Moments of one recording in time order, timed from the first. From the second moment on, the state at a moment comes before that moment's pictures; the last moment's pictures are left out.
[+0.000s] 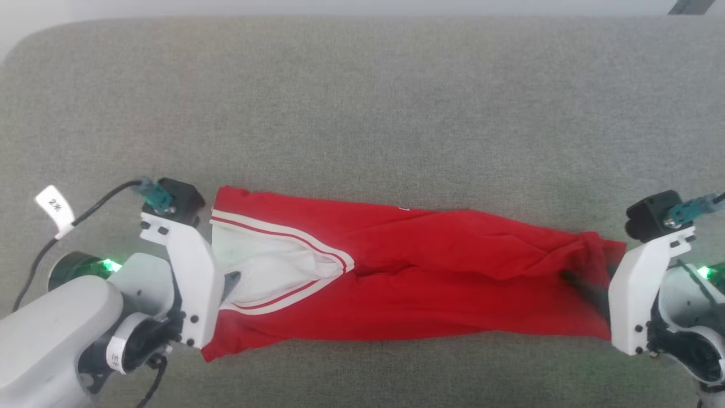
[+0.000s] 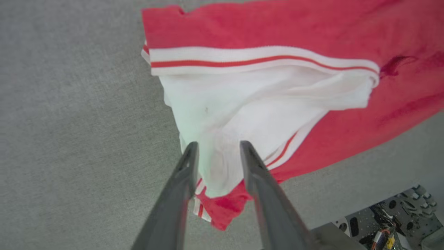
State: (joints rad) left arm -0.72 0.91 -0.98 -0.14 -1.16 0.40 0.64; right arm -0.21 -0.43 0.12 -0.09 0.62 0.13 0.89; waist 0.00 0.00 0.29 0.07
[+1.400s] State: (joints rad) left arm -0.20 0.64 -0.37 0.16 -0.92 0.13 -0.26; right arm -0.18 -0.31 -0.11 0.08 0.61 0.13 0.97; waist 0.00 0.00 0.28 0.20
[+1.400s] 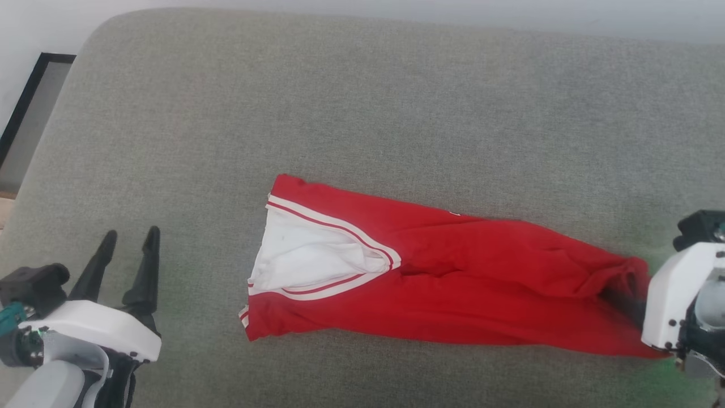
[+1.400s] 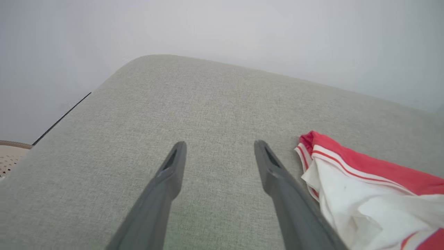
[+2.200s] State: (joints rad) left arm -0.16 0.37 -0.02 0.31 -0.65 -0.11 -0.26; right arm -0.36 -0.45 -0.30 0.21 0.61 0.13 0.91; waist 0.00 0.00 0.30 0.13
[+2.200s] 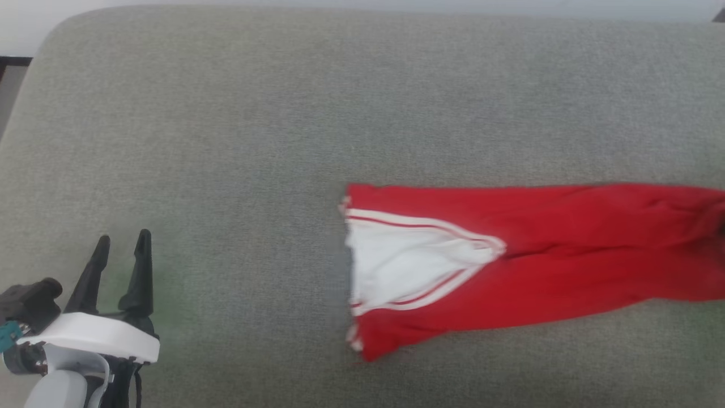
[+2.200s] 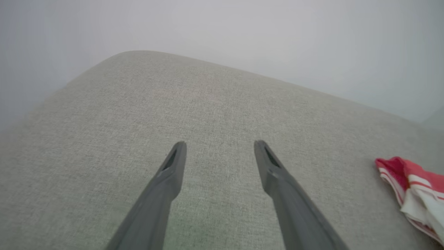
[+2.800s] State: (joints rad) left arm -0.17 0.34 0.01 0.31 -0.63 -0.13 -0.26; right arm -0.35 -0.43 -0.18 -0.05 0.74 0.13 0.98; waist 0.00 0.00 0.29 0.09
